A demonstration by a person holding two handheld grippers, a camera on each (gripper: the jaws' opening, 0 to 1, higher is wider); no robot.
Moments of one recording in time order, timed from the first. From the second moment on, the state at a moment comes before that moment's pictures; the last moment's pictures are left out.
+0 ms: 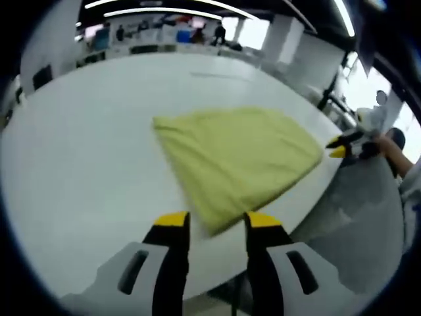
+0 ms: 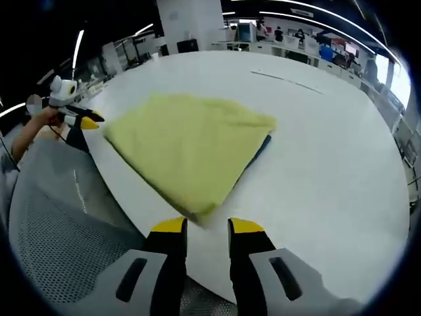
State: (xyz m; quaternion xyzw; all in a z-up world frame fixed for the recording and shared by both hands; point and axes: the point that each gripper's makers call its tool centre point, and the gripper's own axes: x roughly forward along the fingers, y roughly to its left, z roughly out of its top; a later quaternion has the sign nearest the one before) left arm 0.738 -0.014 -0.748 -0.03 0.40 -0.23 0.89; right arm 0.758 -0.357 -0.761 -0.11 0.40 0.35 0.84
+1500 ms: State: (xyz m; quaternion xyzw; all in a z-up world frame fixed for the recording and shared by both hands) left arm 0.740 -0.019 -0.765 -0.05 0.43 -0.24 0.87; right arm 0.764 -0.349 -0.775 -0.09 0.44 0.37 0.81
